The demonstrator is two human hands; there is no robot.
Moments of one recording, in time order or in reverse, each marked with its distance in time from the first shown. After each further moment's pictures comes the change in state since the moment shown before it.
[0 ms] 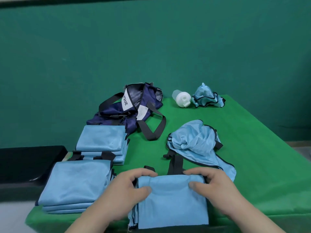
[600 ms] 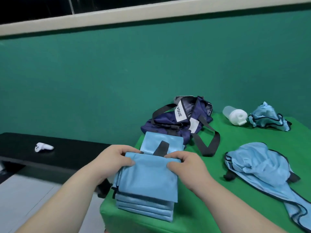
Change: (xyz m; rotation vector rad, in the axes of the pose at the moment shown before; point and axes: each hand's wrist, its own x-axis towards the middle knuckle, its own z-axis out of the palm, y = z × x) left_hand -0.020 -0.056 -0.207 -0.034 0.242 -0.196; right_hand 0.077 -0.133 0.189 0.003 -0.093 -0.135
